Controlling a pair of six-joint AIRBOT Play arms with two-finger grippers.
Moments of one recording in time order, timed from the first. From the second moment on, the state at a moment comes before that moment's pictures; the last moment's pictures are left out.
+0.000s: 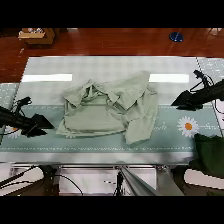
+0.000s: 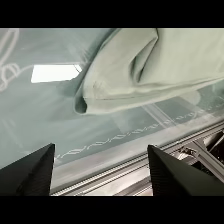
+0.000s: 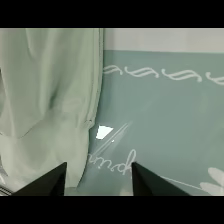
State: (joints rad) left arm 0.55 -1.27 0.73 1.05 -1.52 -1.12; right arm -0.38 -1.41 1.07 -1.00 1.46 1.19
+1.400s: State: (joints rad) left arm 0.45 -1.35 0.66 0.91 -1.40 -1.10; right arm -0.42 -1.18 0.76 -0.93 1.30 1.18
